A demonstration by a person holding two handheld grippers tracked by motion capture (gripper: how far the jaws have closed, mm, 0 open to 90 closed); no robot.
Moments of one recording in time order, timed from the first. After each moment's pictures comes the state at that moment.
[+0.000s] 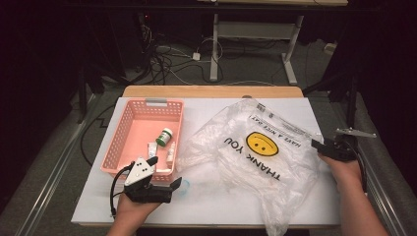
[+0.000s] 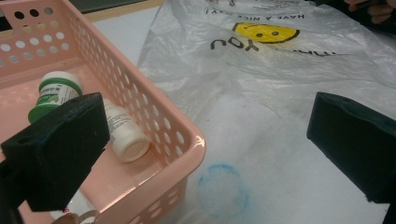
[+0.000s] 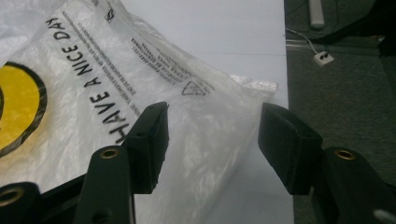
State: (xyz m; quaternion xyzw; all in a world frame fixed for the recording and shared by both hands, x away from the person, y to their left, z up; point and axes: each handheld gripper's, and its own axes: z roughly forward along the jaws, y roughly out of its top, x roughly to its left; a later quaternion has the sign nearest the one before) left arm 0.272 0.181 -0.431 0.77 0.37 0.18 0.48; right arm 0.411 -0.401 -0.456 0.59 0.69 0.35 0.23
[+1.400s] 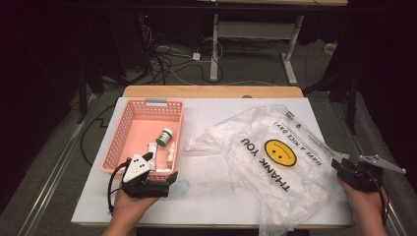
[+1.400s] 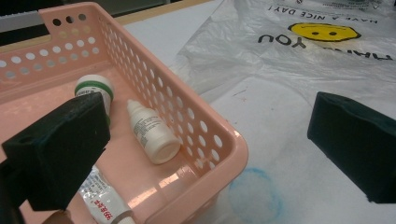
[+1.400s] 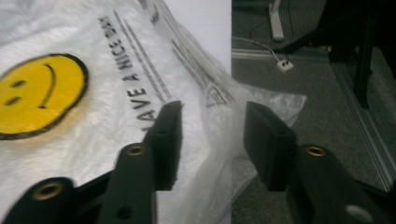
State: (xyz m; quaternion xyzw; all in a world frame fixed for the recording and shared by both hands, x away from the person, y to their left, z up) left arm 0.282 0.190 -0.432 0.77 0.38 0.21 0.47; right arm 0.320 -0.422 -0.456 0.60 0.65 0.35 0.29
